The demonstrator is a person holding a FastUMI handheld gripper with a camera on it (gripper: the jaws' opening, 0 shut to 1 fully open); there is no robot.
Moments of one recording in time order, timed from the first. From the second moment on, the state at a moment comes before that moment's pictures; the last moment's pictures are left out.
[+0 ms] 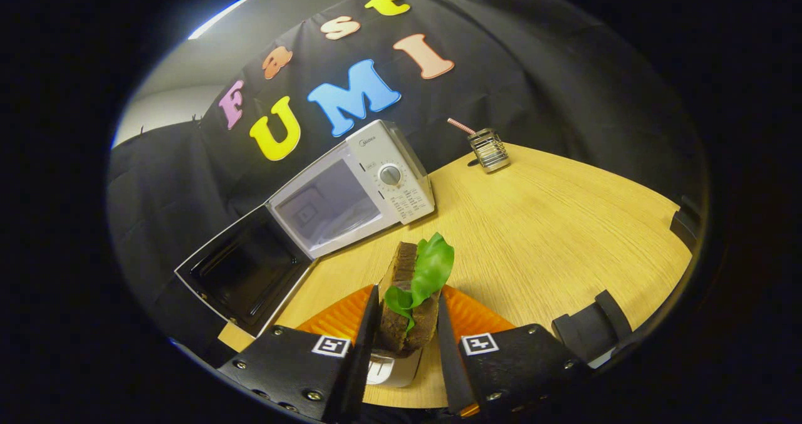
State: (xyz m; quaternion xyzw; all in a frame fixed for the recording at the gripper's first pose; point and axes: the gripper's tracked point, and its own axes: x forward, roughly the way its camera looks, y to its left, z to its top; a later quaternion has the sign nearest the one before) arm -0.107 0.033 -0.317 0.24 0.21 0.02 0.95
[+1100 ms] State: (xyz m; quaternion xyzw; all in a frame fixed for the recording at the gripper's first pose) arm -0.024 0.090 -0.209 0.22 0.10 0.08 0.97
